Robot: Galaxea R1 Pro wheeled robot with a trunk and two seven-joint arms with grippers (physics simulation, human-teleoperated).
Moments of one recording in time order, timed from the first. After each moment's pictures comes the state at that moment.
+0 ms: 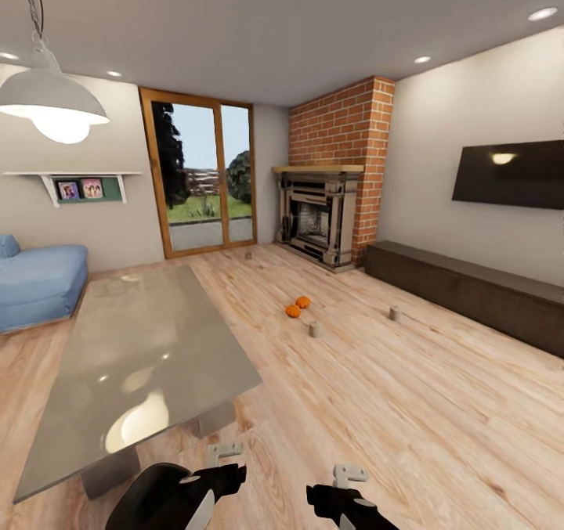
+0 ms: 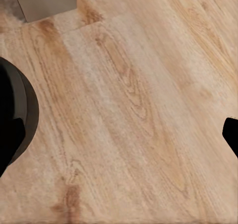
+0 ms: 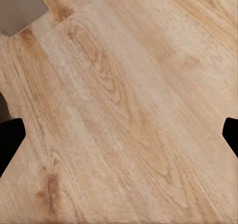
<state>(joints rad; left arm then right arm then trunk) -0.42 -0.13 -0.08 -0.49 0.20 0.22 0.10 -0.49 0.17 0.07 -0.21 -0.17 0.03 -0.05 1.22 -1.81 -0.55</state>
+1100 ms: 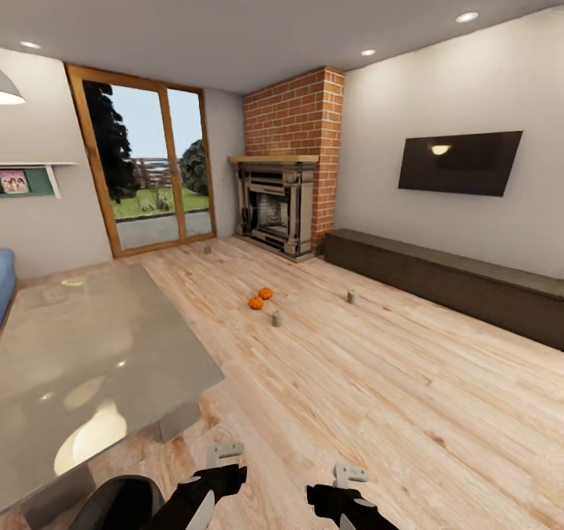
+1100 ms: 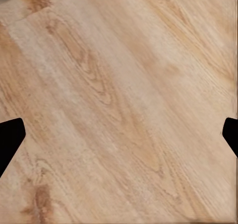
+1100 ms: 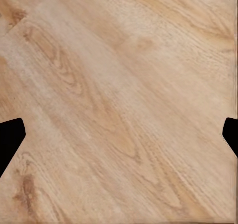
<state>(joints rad) -0.42 -0.13 -0.09 -0.49 0.20 0.22 0.09 -0.48 0.17 0.07 -0.21 -0.18 0.03 -0.05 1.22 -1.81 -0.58</state>
